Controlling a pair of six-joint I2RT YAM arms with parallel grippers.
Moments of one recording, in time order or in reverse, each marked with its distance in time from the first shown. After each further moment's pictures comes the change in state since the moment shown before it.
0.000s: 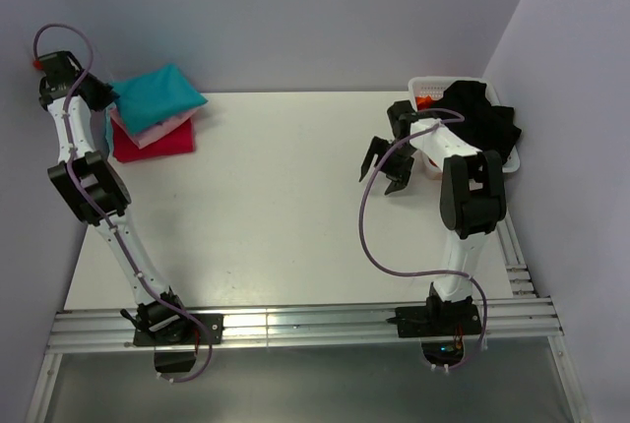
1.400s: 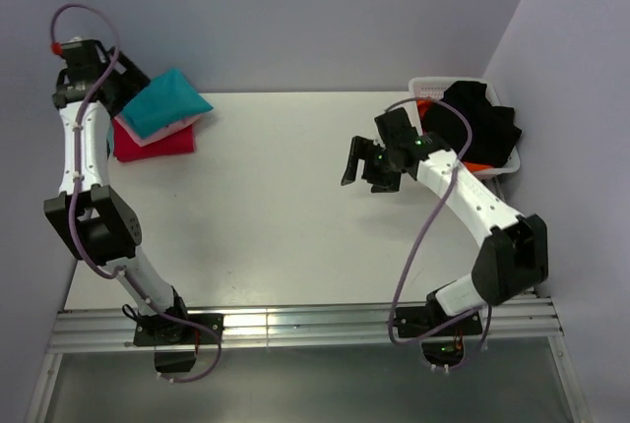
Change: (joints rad) left arm -0.163 -0.592 -0.512 -0.062 -0.243 0.066; right arm 0.220 -0.463 -0.203 0.116 0.056 -0.017
